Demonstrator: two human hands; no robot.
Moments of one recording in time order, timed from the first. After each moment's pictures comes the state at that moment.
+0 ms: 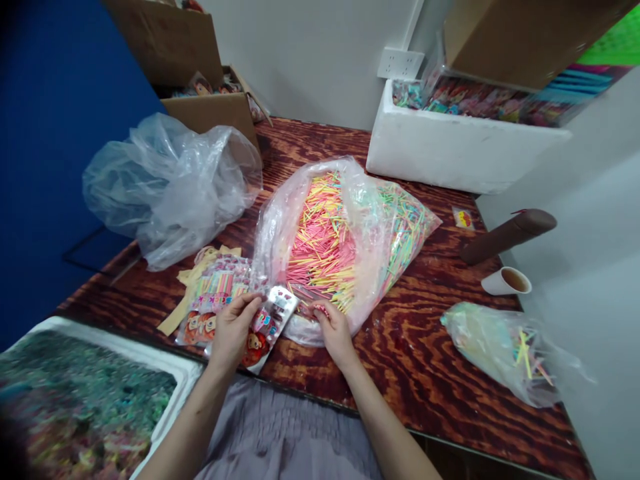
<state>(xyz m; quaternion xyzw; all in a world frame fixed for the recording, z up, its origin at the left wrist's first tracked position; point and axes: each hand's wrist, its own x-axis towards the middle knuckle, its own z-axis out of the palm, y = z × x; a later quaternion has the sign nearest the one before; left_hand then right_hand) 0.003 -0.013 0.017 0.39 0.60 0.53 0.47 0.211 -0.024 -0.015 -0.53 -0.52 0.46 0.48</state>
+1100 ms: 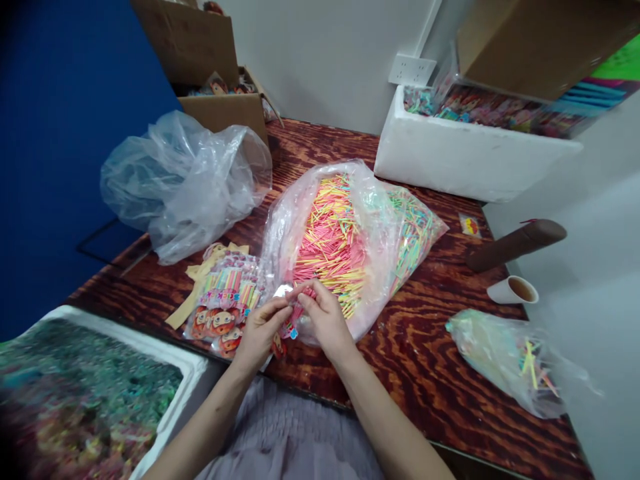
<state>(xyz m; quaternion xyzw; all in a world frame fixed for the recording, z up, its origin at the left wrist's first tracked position) 0.031 -0.024 0.015 0.45 0.48 0.52 0.55 0.173 -0.009 0.083 -0.44 -0.49 0.58 0.48</state>
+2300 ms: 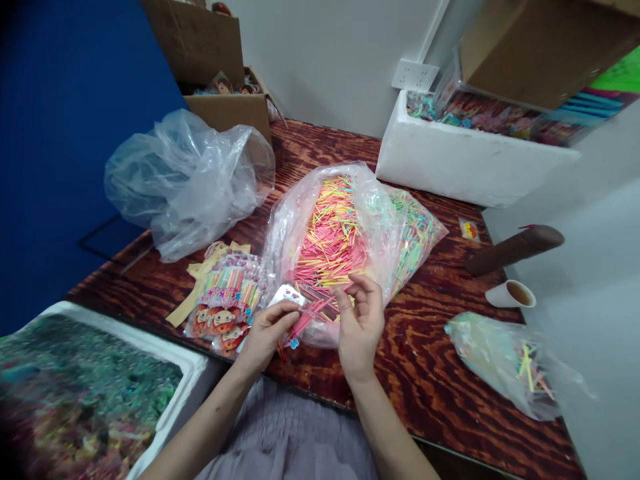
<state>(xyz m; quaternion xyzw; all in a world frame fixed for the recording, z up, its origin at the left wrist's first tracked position) 0.035 -0.030 0.023 0.44 0.46 0.49 0.60 0.185 -0.024 0.092 -0.54 -0.41 0.31 0.66</state>
